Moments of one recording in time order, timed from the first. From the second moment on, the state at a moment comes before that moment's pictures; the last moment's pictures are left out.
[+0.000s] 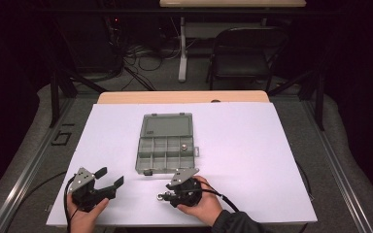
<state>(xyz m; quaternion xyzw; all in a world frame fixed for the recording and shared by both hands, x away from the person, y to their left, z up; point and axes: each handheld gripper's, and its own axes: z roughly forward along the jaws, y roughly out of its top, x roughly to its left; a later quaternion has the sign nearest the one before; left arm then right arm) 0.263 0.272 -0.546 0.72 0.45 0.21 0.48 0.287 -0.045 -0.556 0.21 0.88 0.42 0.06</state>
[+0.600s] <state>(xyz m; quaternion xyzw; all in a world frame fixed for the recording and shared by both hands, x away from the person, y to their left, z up) 0.263 0.272 -0.546 0.72 0.45 0.21 0.48 0.293 -0.043 -0.562 0.20 0.89 0.42 0.04</state>
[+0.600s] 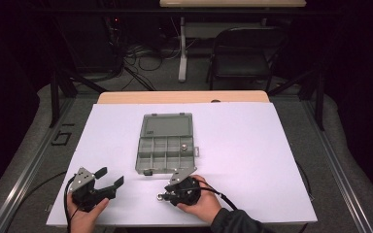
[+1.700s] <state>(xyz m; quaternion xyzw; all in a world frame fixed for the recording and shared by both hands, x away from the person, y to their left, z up) 0.263 0.272 -0.546 0.72 0.45 0.21 0.48 0.302 -0.058 -0.521 0.22 0.88 0.41 0.06</state>
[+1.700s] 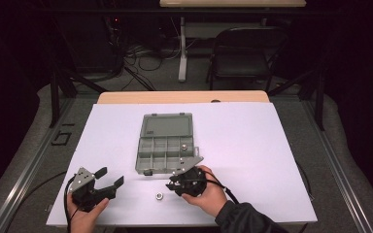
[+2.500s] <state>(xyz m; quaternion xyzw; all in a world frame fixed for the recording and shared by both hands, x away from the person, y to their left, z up) 0.263 0.273 -0.546 0.72 0.45 0.21 0.48 0.400 -0.078 -0.474 0.33 0.86 0.37 0.12</state>
